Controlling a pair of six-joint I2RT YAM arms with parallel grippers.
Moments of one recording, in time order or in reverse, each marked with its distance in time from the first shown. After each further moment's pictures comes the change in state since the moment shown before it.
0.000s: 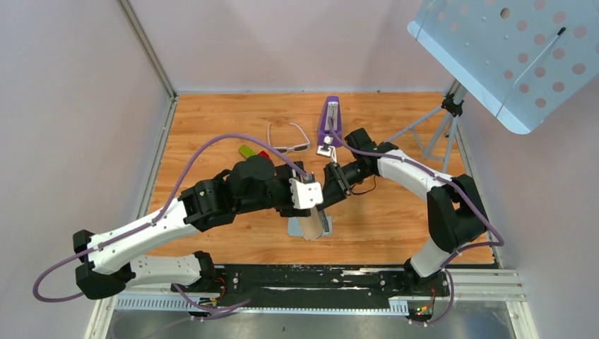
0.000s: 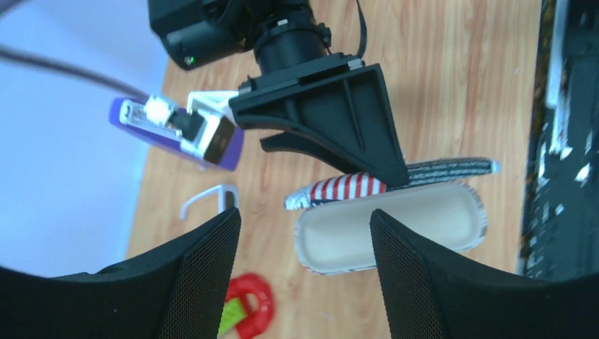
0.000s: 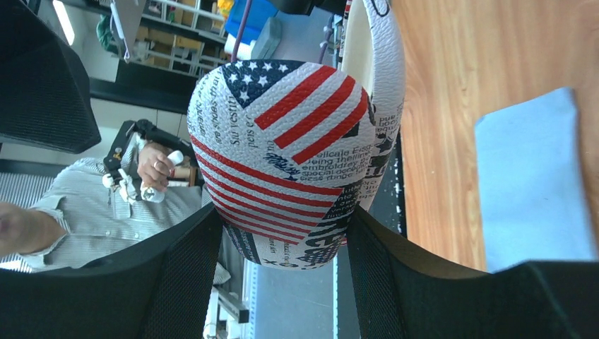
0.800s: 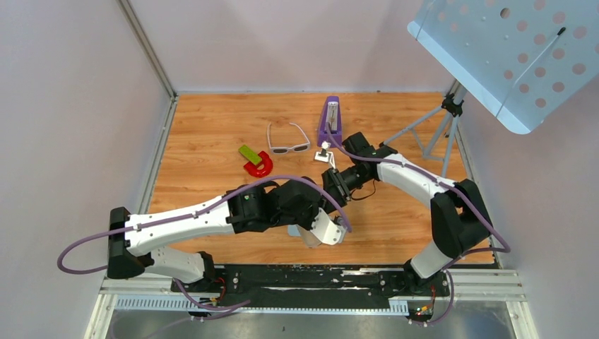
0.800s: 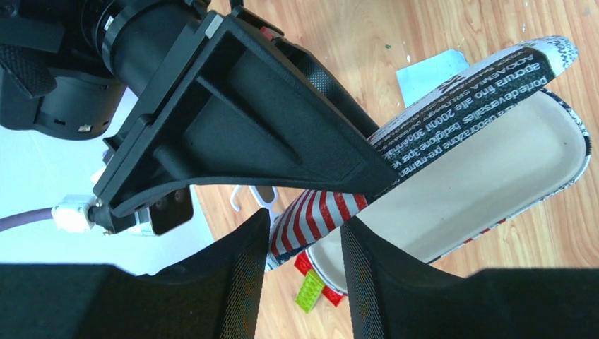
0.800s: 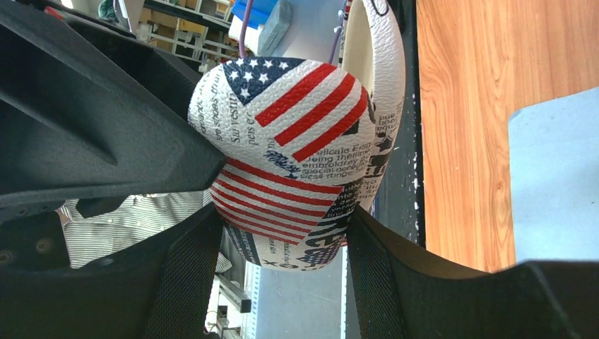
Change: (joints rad) left arm -0.184 0.230 0.050 -0.171 -0.206 0.429; right arm 0.063 -0.039 -0.024 -0.026 -0.010 -0.018
